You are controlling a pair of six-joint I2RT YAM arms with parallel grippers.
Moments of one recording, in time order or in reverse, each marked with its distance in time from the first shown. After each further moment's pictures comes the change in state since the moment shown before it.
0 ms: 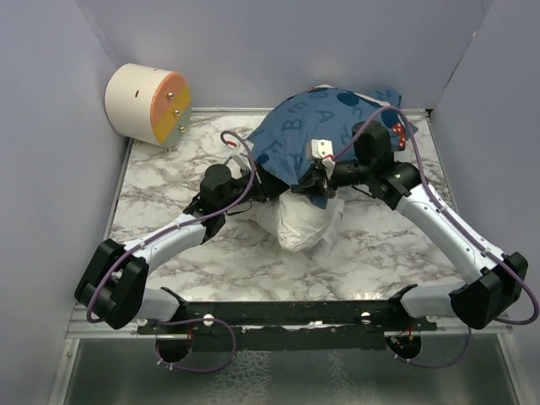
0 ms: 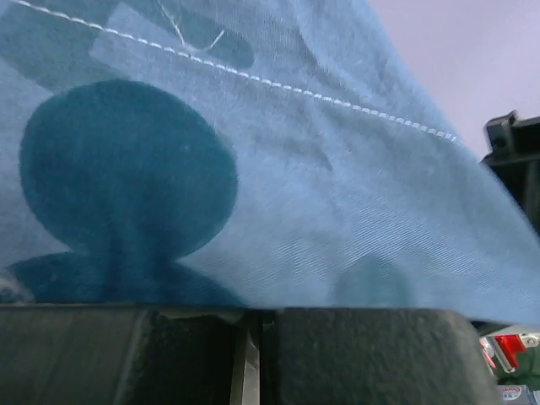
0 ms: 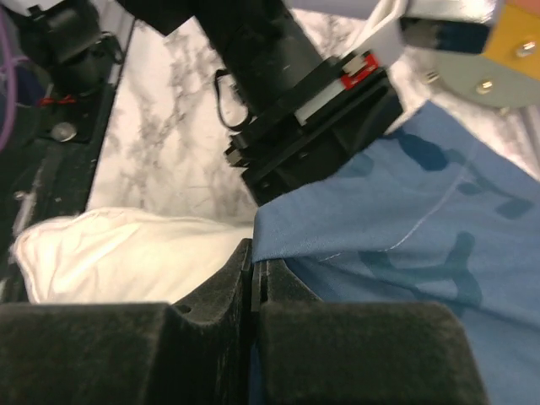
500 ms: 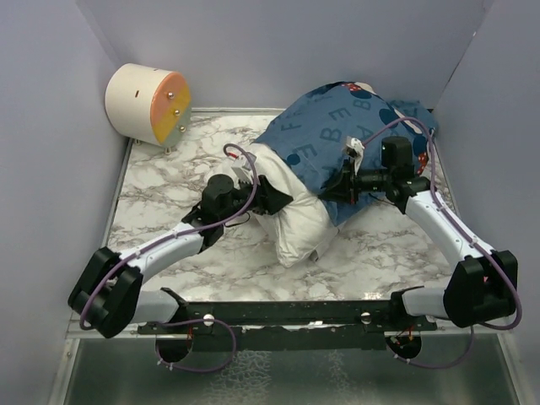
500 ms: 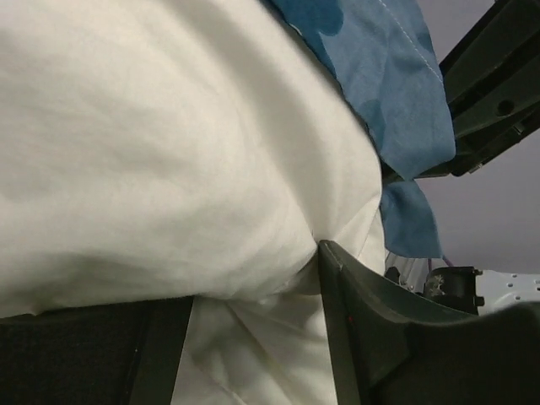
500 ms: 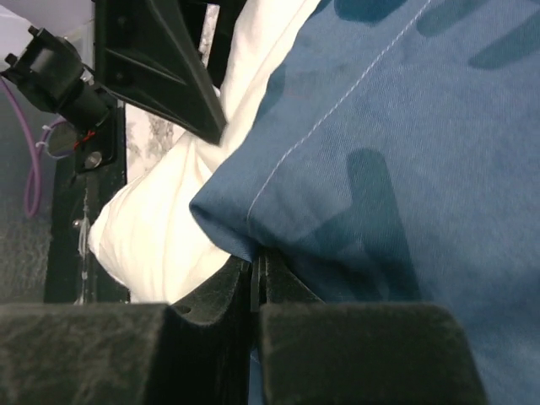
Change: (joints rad) left arm -0.033 -0.026 -0.057 -0.059 -0.062 0.088; right arm -0.306 0.024 -0.279 0.176 -0.178 0.312
